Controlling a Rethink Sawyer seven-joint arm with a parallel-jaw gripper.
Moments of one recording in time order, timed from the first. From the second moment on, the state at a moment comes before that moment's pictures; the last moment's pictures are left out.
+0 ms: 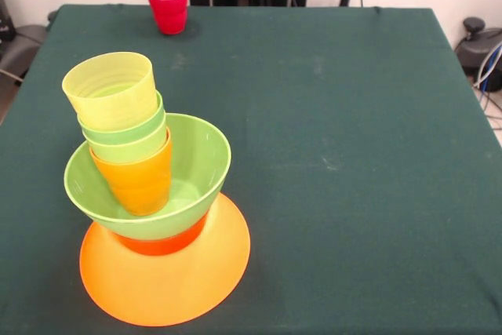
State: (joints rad) arm -0.80 -0.82 0.45 1.37 -0.57 1.20 2.47
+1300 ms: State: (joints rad) arm -0.63 -0.56 0.46 1.01 -0.55 1.25 2.47
